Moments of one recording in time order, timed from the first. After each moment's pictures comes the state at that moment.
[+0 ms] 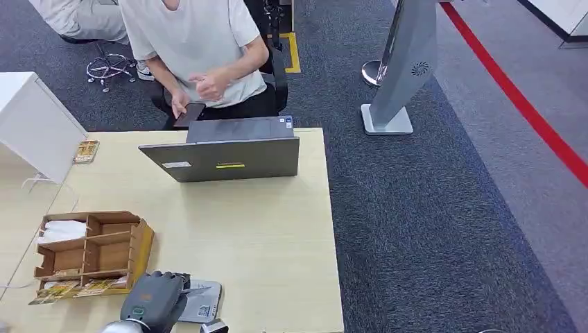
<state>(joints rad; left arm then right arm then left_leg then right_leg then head) 0.17 0.18 -0.55 -1.86 -1.38 -0.49 0.16 -0.11 0.07 1.52 0.01 -1.56 -0.24 -0.25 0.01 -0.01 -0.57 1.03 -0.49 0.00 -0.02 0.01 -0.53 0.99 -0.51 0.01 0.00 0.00</state>
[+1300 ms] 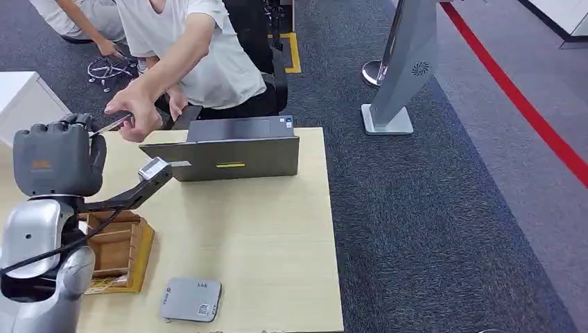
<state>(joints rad) -0.40 0.15 -0.41 -1.82 -1.53 -0.23 0.27 -0.08 0.09 1.55 0.01 -1.42 -0.27 -0.21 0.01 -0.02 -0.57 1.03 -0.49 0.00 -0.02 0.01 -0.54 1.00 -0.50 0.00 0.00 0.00</state>
